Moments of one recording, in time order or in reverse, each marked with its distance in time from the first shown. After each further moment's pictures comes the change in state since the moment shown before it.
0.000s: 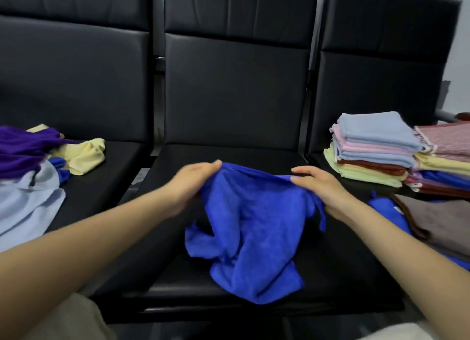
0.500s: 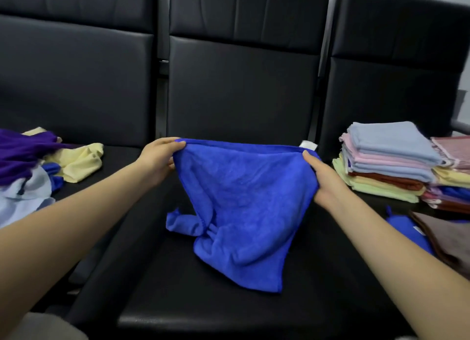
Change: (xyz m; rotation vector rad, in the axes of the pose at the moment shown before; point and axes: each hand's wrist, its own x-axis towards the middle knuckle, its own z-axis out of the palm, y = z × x) left_hand 0.067 0.027 -0.067 -0.195 0.278 0.006; right_hand 0.058 -0.018 0.022 0.637 0.129 0.201
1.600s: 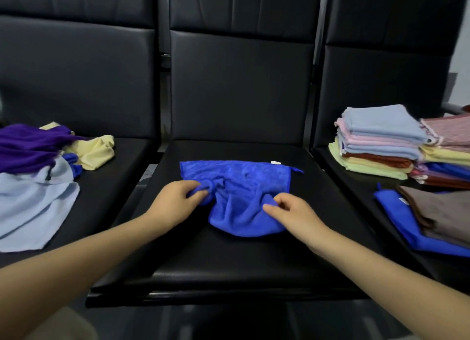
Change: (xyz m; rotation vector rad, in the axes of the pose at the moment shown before) left_hand -0.101 -0.064 -0.016 0.995 -0.169 0.407; right_hand -0.120 0.071 0.006 -0.993 -0.163 -0.275
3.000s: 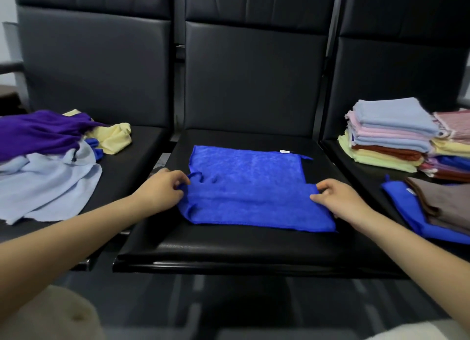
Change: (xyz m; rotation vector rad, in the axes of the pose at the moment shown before) left_hand -0.021 -0.028 -0.041 0.231 -0.167 -0.154; right_hand 0.009 0.032 -0.059 -0.205 0.092 0.242
